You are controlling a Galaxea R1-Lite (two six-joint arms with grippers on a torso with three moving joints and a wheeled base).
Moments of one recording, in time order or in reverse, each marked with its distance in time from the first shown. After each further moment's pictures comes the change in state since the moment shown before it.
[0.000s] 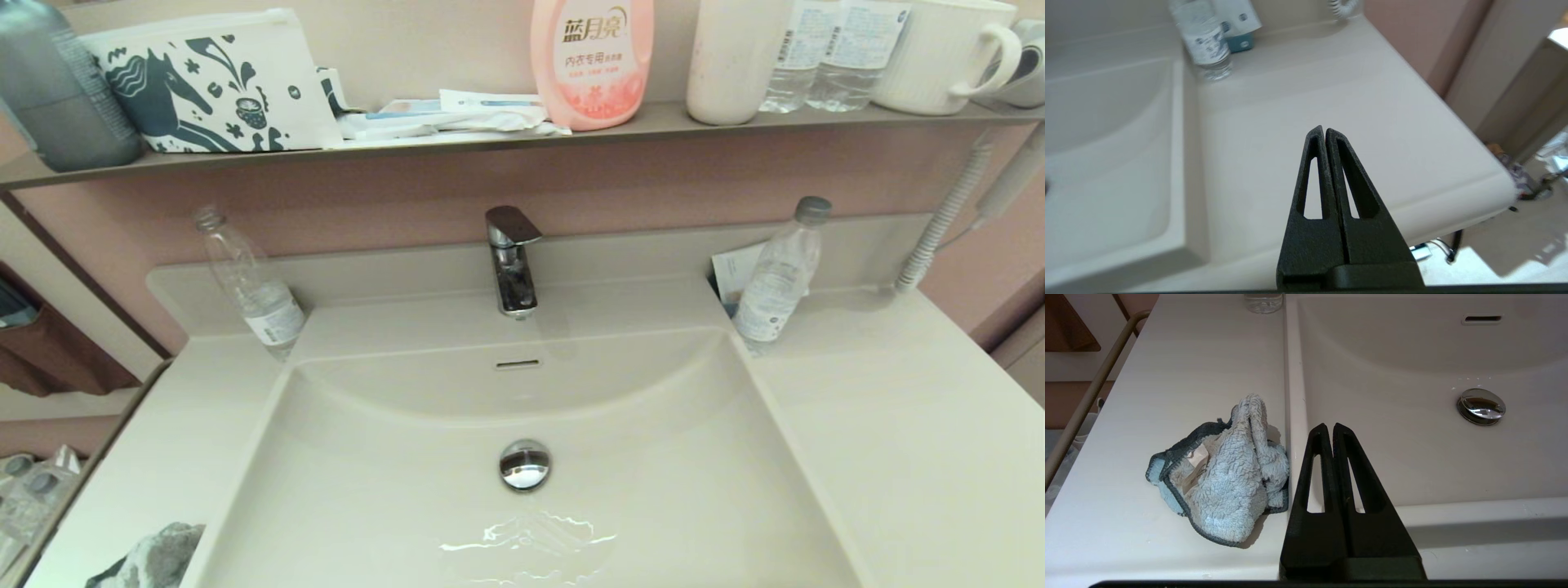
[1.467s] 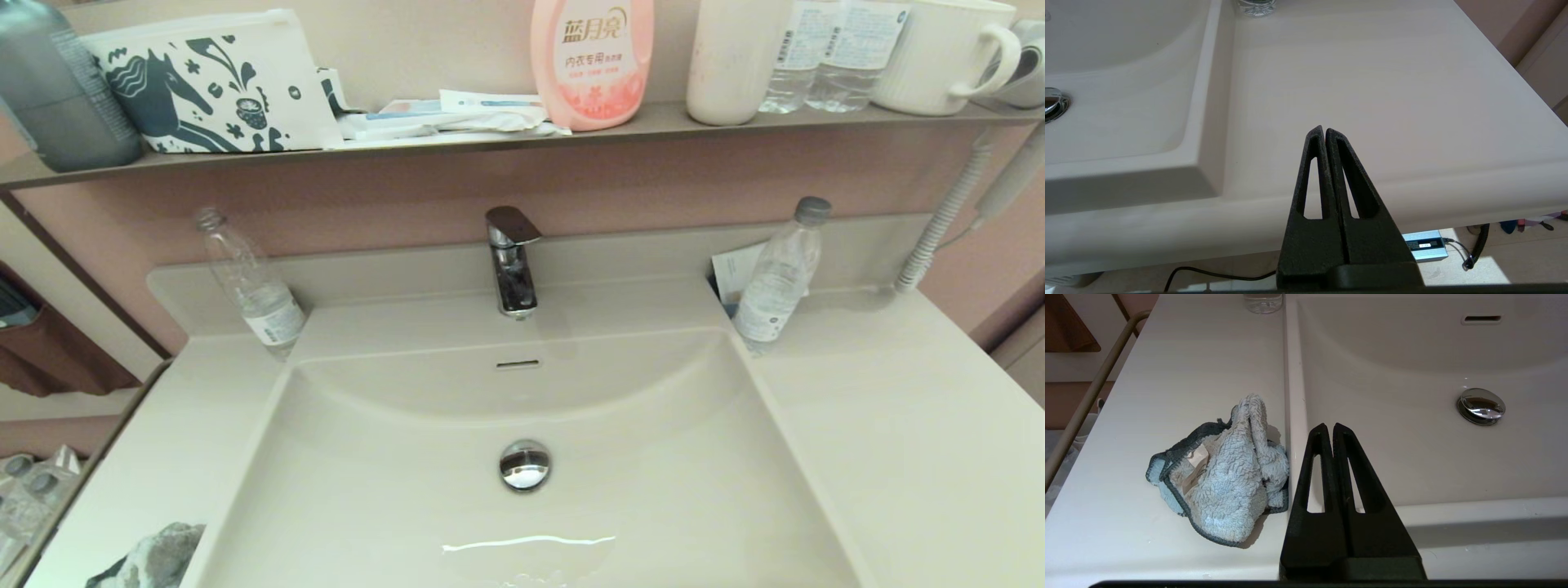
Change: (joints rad) left arm 0.000 0.000 0.000 0.000 0.000 0.001; right arm -0.005 -0.144 0.219 -0.026 0.166 -0.069
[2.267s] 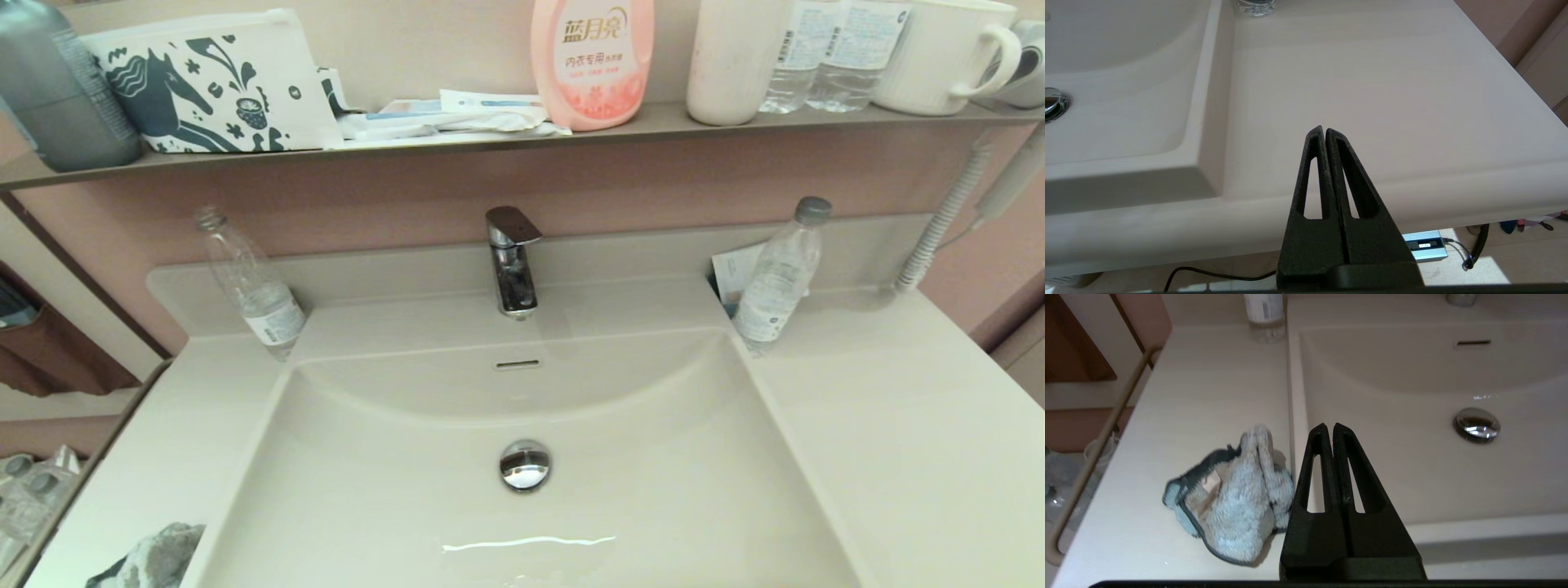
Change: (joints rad) left arm 0.000 0.006 -0.051 -0.001 0.004 0.030; right arm 0.000 0.000 0.000 0.000 0.000 0.000
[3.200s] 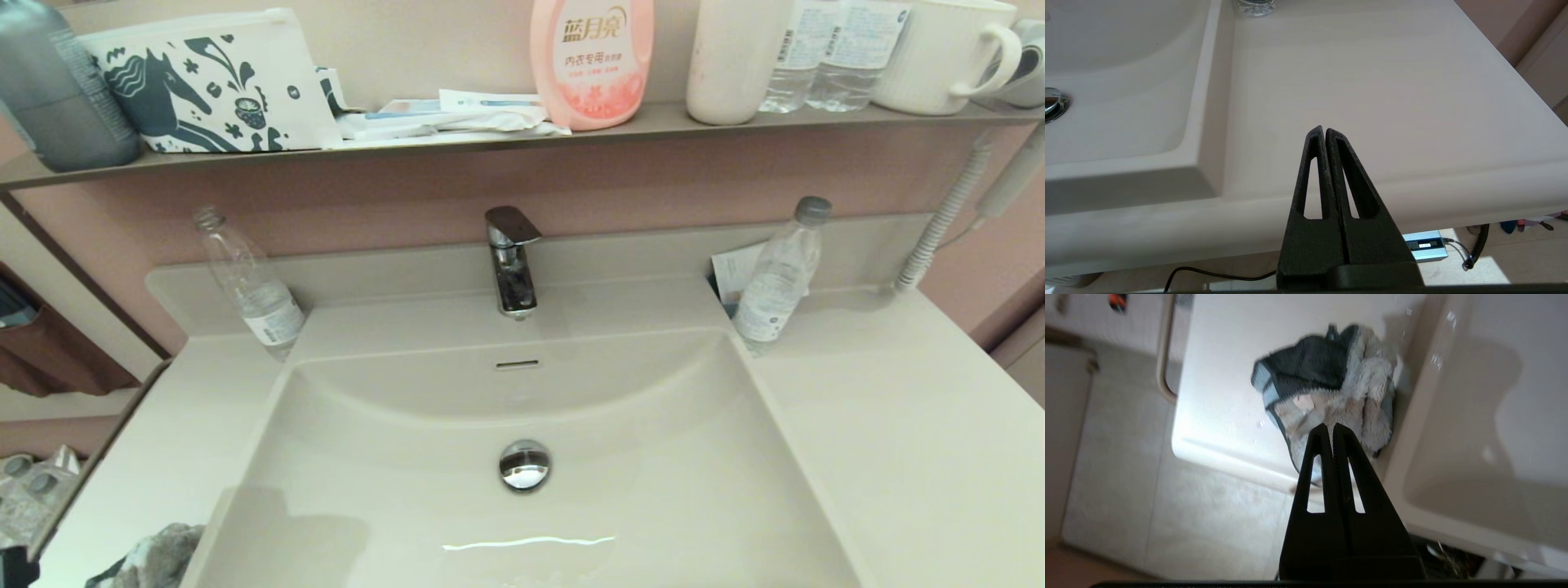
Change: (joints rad) left arm 0.250 0.891 -0.572 0.477 0.133 -0.015; right arm 0.000 0.000 0.000 0.000 0.000 0.000
